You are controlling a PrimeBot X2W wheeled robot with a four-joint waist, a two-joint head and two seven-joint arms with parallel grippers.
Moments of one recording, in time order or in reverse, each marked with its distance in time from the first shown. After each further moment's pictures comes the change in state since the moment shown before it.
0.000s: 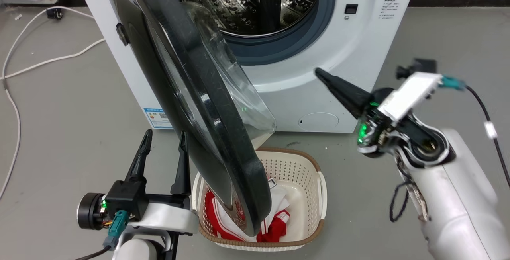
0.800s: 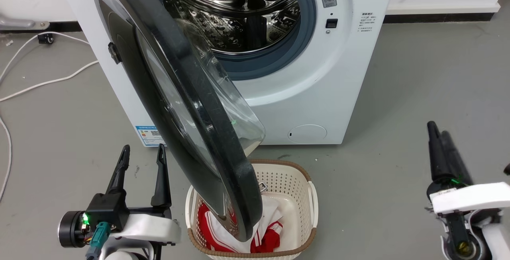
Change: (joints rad) left arm 0.057 0.000 0.088 0.006 0.009 -0.008 0.000; right arm 0.521 -0.123 -0.153 -0.328 -0.552 0.000 -0.715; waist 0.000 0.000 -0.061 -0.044
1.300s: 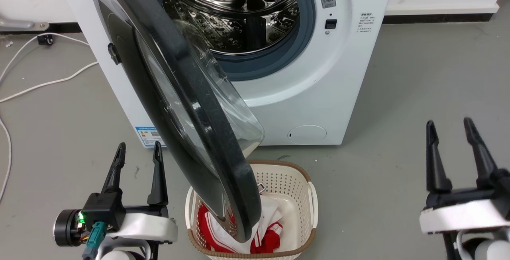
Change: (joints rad) left arm 0.000 0.000 0.019 -0.018 0.011 -0.001 0.000; right arm 0.102 0.122 -0.164 -0.283 -0.981 0.000 -0.024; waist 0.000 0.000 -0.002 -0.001
